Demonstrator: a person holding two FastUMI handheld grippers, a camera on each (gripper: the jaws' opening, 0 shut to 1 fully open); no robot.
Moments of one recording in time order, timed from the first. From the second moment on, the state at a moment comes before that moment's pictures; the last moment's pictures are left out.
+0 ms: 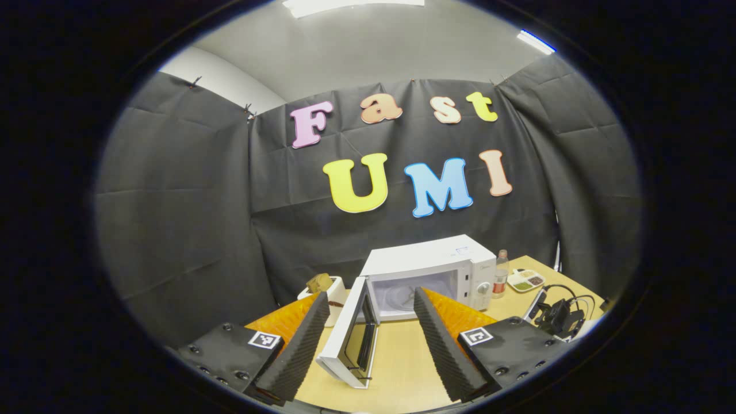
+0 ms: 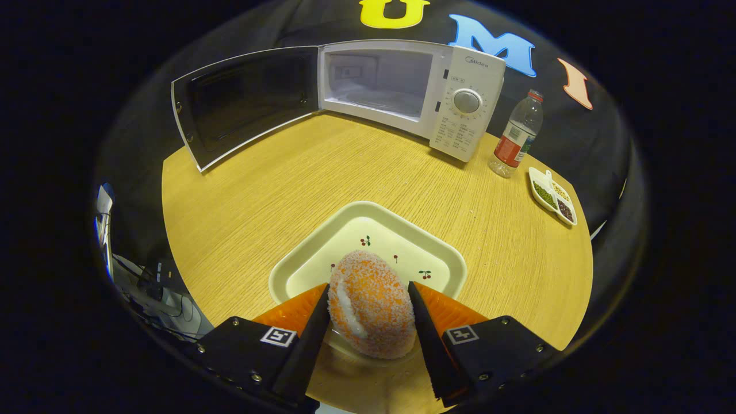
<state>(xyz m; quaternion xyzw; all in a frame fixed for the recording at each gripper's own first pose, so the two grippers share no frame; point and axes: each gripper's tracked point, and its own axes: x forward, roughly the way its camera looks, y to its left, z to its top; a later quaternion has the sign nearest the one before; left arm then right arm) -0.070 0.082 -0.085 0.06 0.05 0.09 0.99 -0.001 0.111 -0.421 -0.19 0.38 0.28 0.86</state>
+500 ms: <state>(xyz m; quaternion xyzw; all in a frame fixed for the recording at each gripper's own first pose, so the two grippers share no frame) -0.059 0.086 -0.093 0.06 0.05 0.08 0.99 0.004 0.115 -0.394 -0.15 0.40 0.28 0.86</state>
